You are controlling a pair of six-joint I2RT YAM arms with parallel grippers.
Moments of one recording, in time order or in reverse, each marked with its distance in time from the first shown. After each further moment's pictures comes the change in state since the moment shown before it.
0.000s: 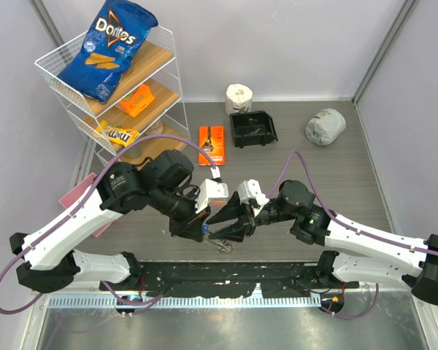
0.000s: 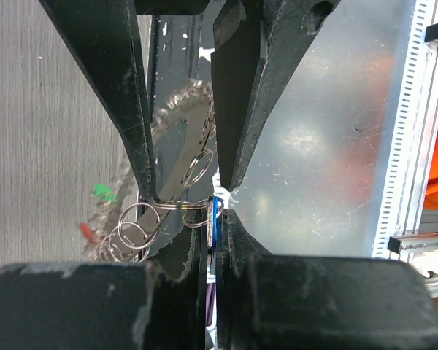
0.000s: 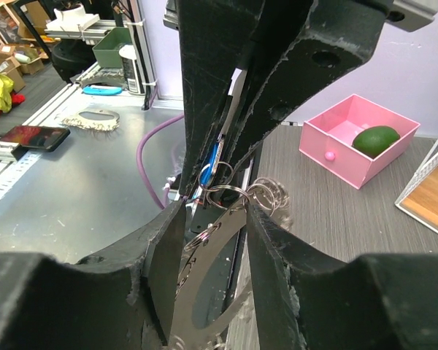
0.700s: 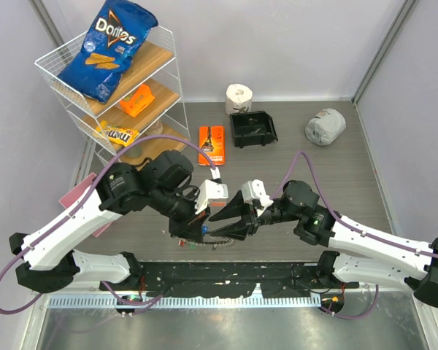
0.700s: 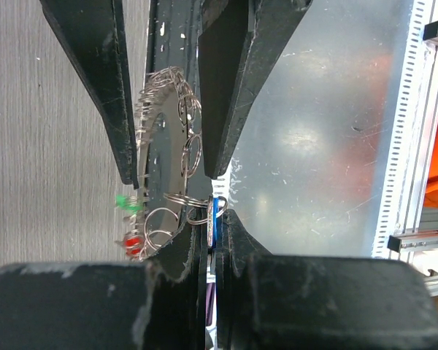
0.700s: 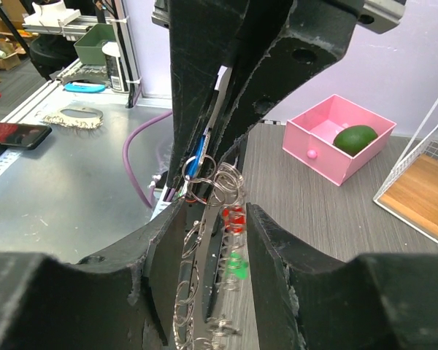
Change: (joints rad) left arm -0.004 -0.003 0.001 -0.002 0.000 0.000; right arm 0.000 -0.038 0.000 -0.046 0.034 -0.048
